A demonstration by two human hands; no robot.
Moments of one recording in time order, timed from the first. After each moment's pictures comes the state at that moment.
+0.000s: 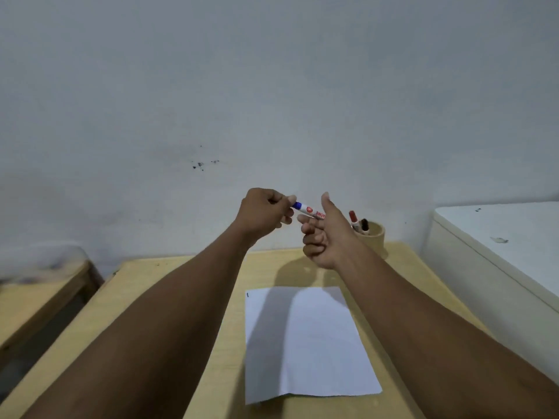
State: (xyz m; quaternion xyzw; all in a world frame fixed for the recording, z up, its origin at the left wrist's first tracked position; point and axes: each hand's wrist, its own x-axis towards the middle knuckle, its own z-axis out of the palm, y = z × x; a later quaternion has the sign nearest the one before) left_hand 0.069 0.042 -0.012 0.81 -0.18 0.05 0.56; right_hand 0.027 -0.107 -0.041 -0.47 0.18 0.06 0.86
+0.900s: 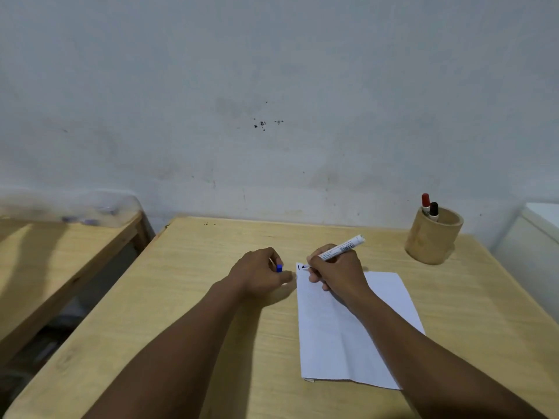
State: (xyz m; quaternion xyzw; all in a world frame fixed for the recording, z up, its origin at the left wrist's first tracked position) left_hand 0.056 0.172 -0.170 0.94 -0.09 -0.07 0.34; right_hand 0.032 -0.028 -0.175 -0.76 0.08 -0.04 0.65
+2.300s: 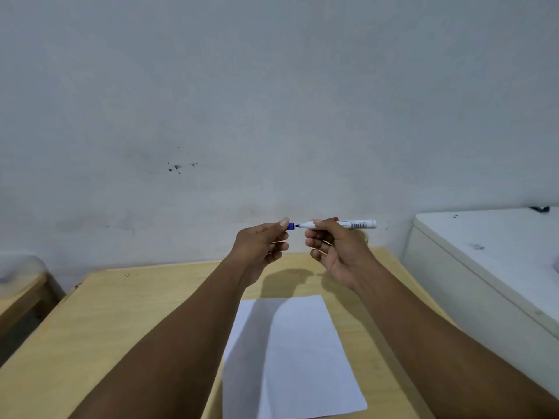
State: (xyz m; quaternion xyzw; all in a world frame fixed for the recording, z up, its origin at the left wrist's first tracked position) left_hand 0.078 0.026 -0.072 0.62 -0.07 -0.15 0.77; right_hand 0.013 -0.144 -0.060 -0.51 0.10 -0.08 0.85
